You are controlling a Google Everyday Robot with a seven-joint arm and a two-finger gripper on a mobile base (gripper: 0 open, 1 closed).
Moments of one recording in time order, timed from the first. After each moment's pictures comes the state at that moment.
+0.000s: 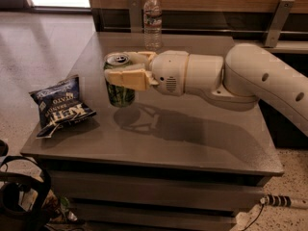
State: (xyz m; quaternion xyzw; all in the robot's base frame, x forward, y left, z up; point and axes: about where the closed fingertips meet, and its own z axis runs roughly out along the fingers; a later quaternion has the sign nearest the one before) arm 0.527 0.064 0.959 -0.42 0.60 0.42 0.54
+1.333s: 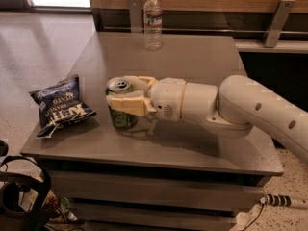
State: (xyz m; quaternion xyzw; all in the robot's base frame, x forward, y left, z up) arm 0.509 0.067 0.900 -0.41 0.61 0.41 0.54
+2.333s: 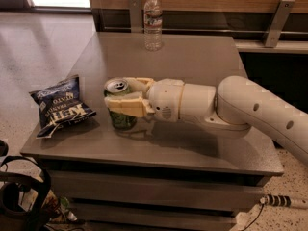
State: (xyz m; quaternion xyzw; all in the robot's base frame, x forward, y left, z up) arm 0.507 0.073 0.900 -0.42 0.60 0.41 0.54
